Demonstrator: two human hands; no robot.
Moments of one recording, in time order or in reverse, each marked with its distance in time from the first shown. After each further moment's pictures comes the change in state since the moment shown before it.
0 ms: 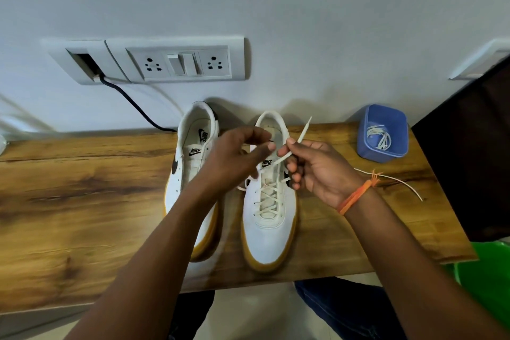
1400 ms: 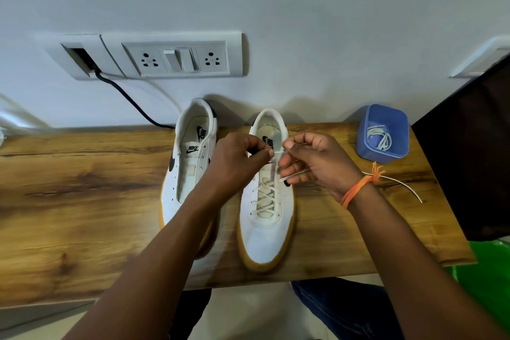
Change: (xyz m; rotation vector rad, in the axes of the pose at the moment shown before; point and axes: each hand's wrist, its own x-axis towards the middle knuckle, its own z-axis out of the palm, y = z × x) left_hand 0.002 -0.009 0.017 0.158 0.102 0.048; right_hand -0.001 -0.006 -0.010 -0.285 0.089 -0.037
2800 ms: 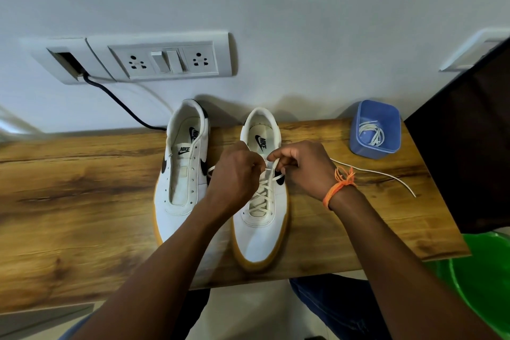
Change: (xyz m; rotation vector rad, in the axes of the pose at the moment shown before) left_hand -0.004 -0.022 0.034 0.404 0.027 0.171; right_hand 0.010 0.023 -0.002 -0.774 0.068 -0.273
